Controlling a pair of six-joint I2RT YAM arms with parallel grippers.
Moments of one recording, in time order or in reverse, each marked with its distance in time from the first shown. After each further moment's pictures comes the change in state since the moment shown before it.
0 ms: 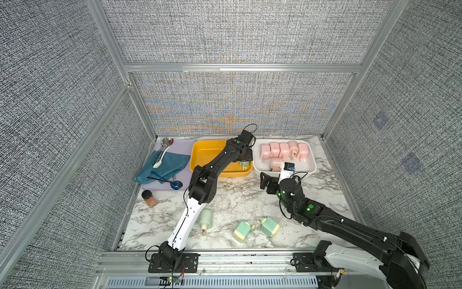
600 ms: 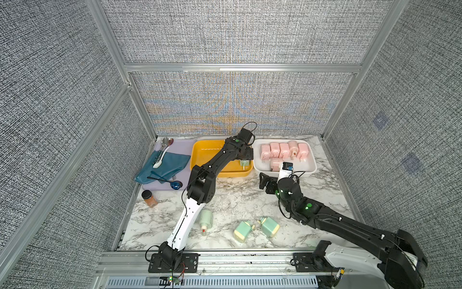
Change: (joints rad) left arm 0.004 -0.038 -0.028 -0.001 0.002 0.048; right arm 0.000 0.019 0.011 -0.021 0.000 0.008
